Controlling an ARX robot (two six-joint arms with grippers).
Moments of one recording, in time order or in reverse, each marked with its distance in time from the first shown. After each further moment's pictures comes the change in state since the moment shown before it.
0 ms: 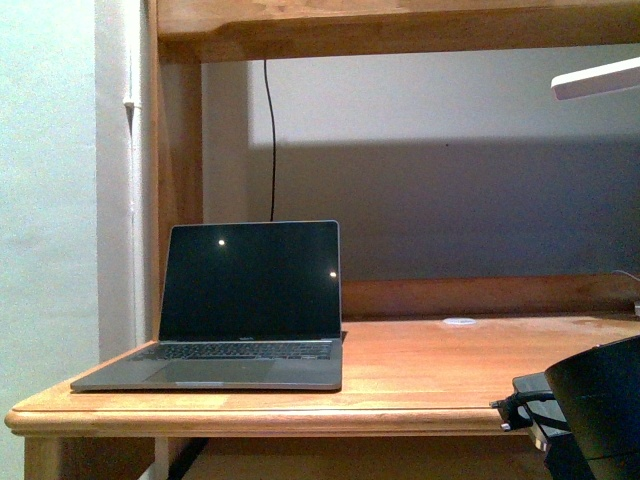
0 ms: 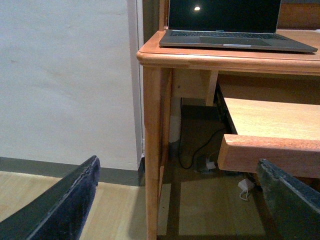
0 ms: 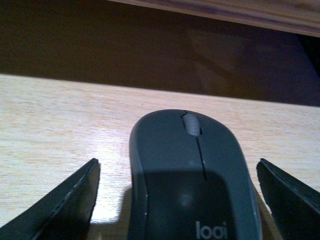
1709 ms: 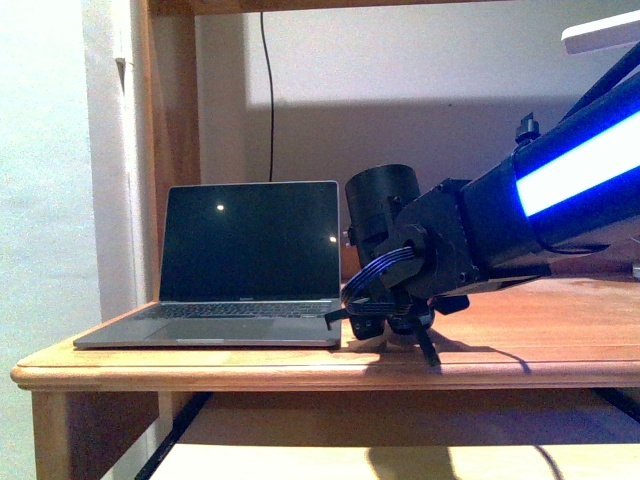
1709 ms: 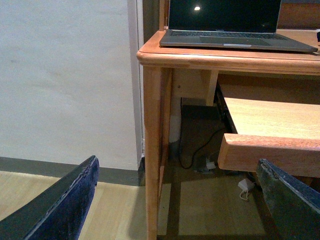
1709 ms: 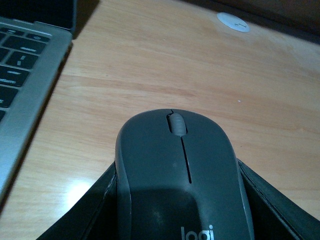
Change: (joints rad) left arm 0.000 0.000 0.000 0.000 0.000 0.000; right arm 0.071 0.541 1.097 -0.360 0.168 -0.147
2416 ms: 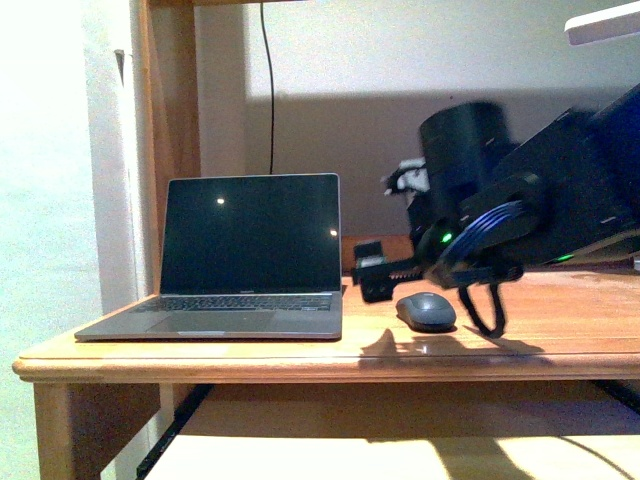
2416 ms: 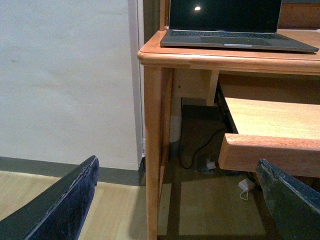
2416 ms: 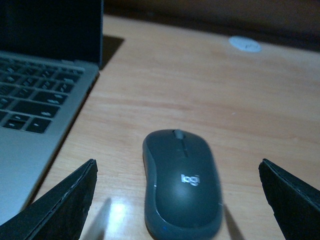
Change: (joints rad) left arm 0.000 0.000 0.000 0.000 0.000 0.000; right arm -0.076 -0.341 -0.418 0.235 -0.293 0.061
